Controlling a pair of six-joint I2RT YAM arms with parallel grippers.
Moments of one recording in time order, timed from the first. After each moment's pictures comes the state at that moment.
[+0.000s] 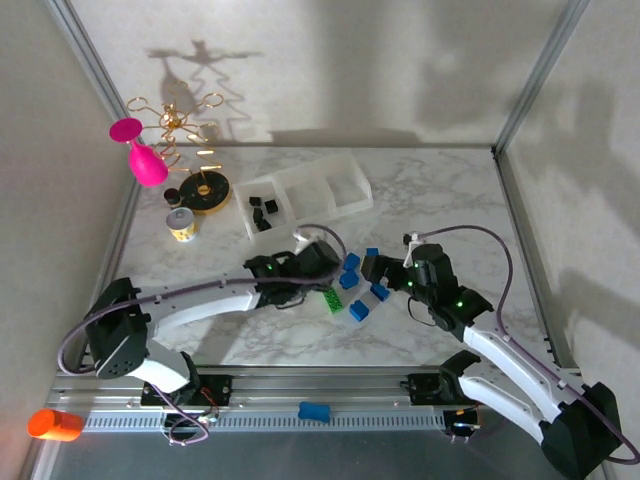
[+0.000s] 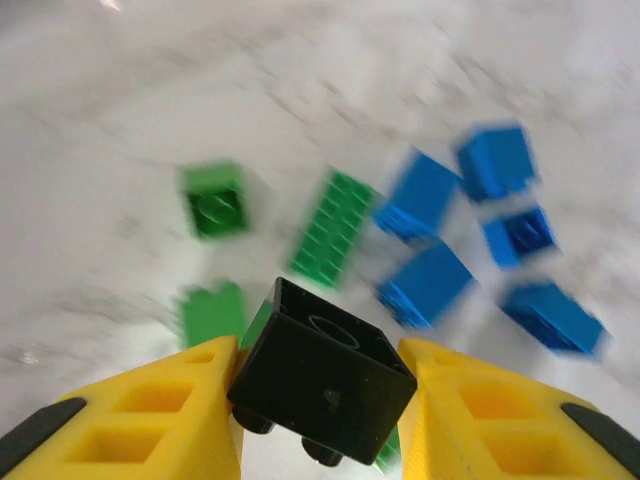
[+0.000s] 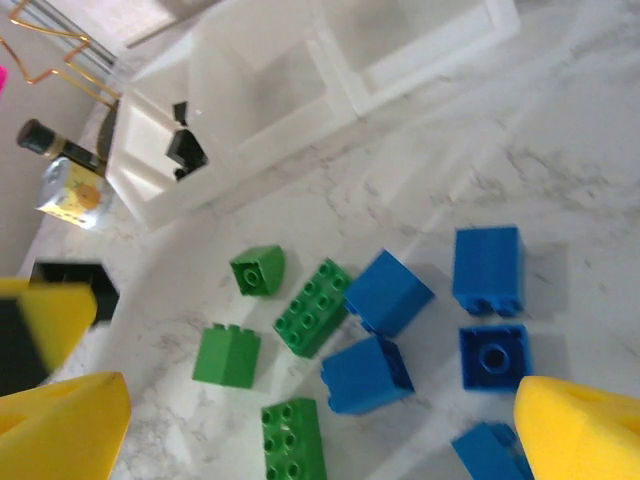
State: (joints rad) left arm -0.85 1.50 1.11 -0.53 -0.42 -0.75; right arm 0.58 0.90 0.57 -0.18 -0.08 0.61
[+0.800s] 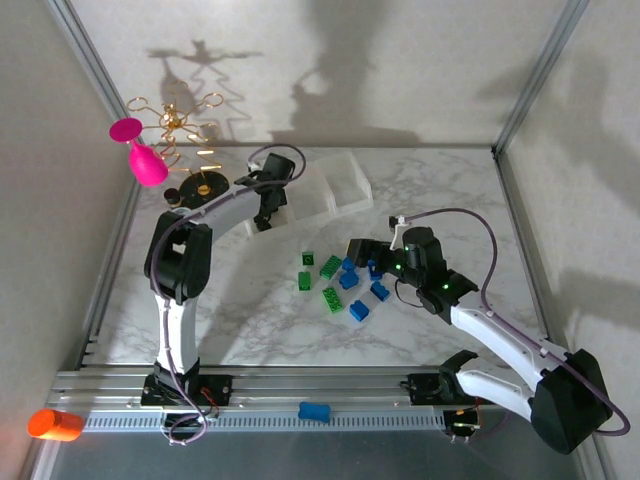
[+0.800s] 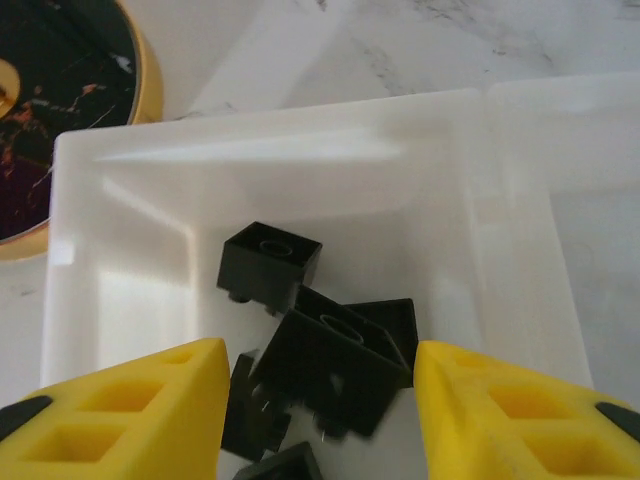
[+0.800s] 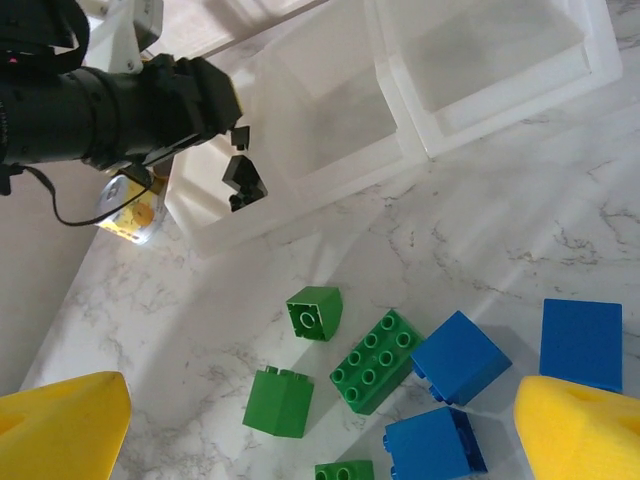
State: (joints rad) left arm -0.40 2.07 1.59 -0.49 -0.47 -0.55; right arm 0.58 1.02 0.61 -0.04 -0.13 0.61
